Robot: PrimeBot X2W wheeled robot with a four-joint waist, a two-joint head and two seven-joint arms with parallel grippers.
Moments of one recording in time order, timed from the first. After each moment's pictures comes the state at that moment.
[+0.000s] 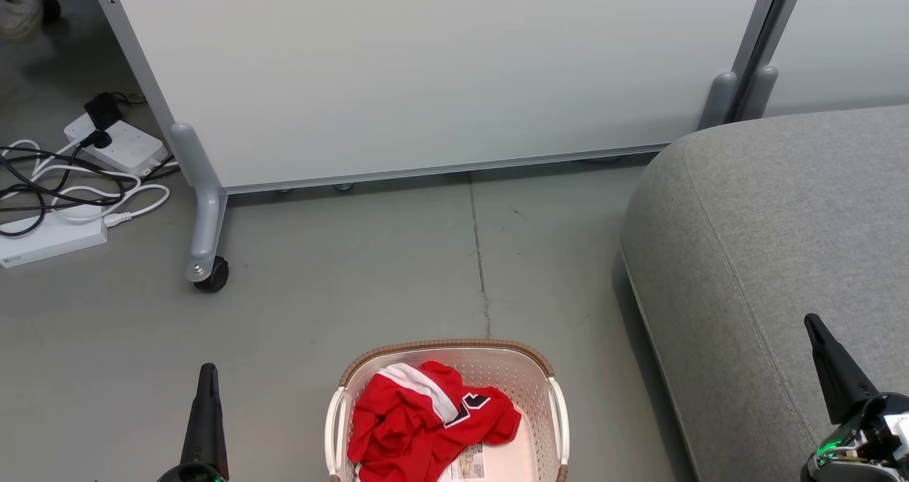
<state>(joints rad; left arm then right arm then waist) 0.20 0.05 -0.06 -0.07 -1.61 -0.13 -0.14 -0.02 -0.05 -0.25 0.17 1.62 0.13 0.36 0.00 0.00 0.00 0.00</state>
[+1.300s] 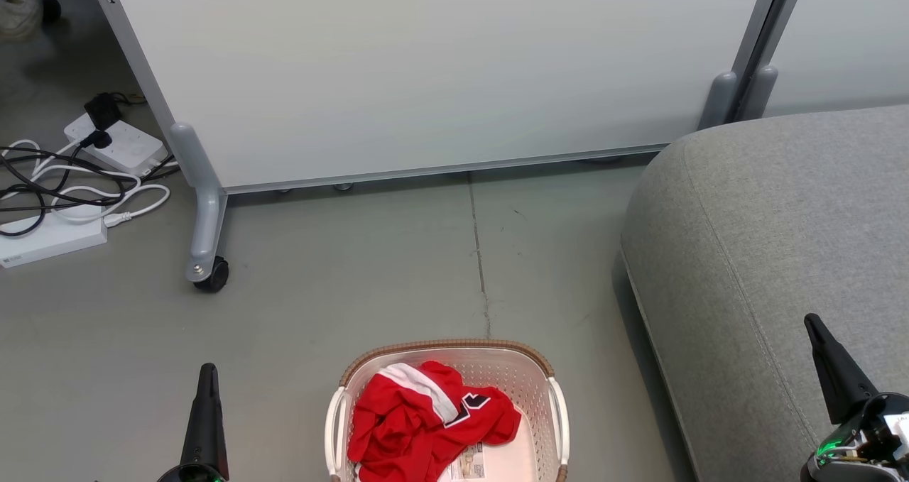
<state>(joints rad) 0.20 0.05 -0.06 -0.07 -1.61 -0.13 -0.14 -0.02 -0.05 -0.25 0.17 1.62 0.13 0.36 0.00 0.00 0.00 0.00</state>
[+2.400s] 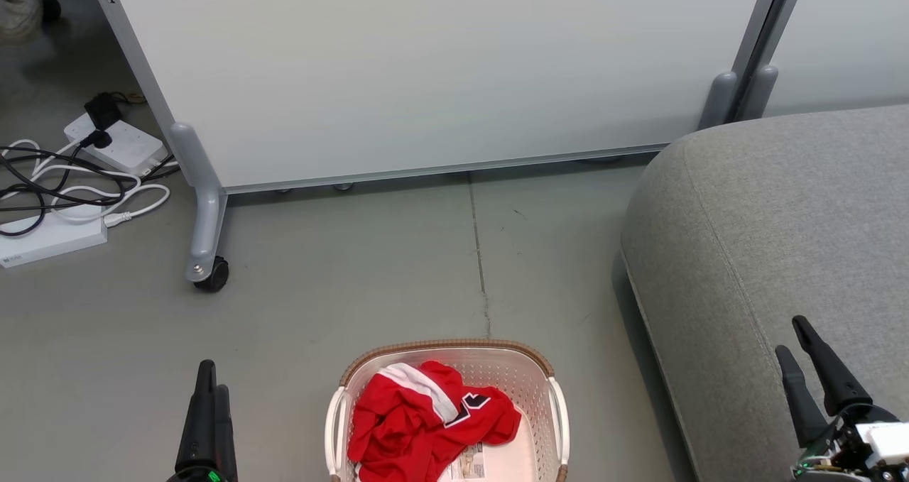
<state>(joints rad) 0.20 0.04 -0.06 -0.03 -1.61 -0.13 -0.14 0.00 -0.03 -0.21 0.20 1.61 0.13 0.31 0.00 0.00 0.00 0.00</state>
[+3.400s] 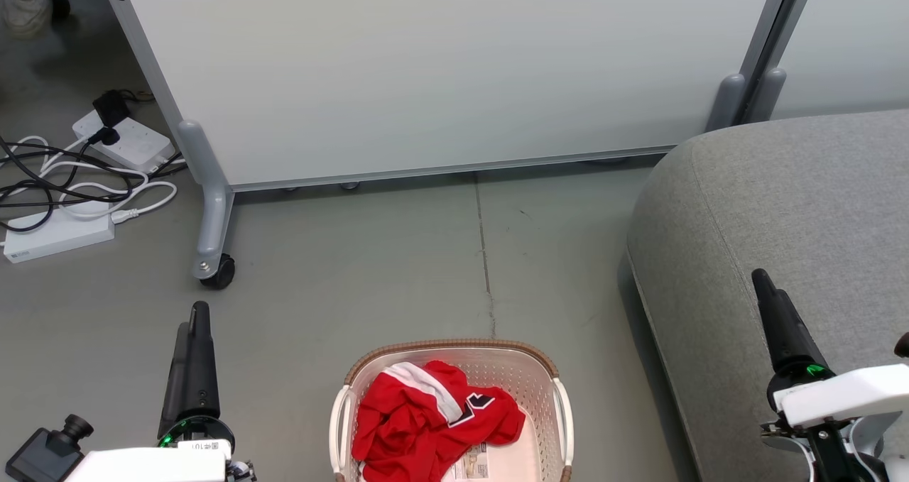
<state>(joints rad) 0.07 0.09 -0.04 0.01 -1.18 -0.12 -0.19 -0.07 -0.04 -0.08 0.11 1.00 0.13 0.10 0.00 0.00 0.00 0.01</state>
